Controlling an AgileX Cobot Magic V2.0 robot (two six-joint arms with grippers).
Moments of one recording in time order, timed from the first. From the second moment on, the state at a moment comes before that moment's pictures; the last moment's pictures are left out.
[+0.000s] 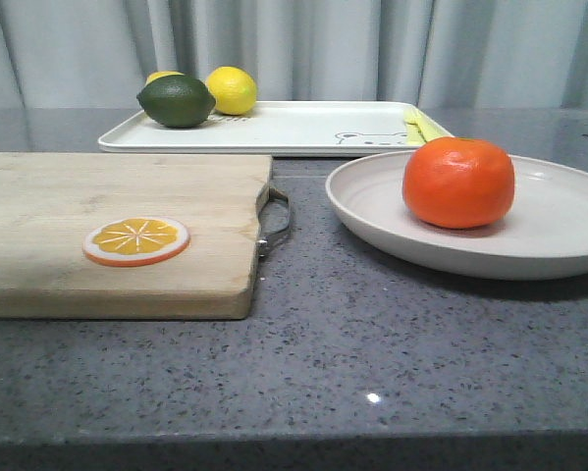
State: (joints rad) left arm -0.75 0.81 -0.75 -0.20 0.48 0.07; right arm 0.07 0.47 -0.41 -0.07 0.13 0.12
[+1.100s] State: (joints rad) left arm -0.75 0.56 -0.57 -0.20 0.46 0.07; right arm 0.07 1.08 -0.83 0.02 0.63 0.12
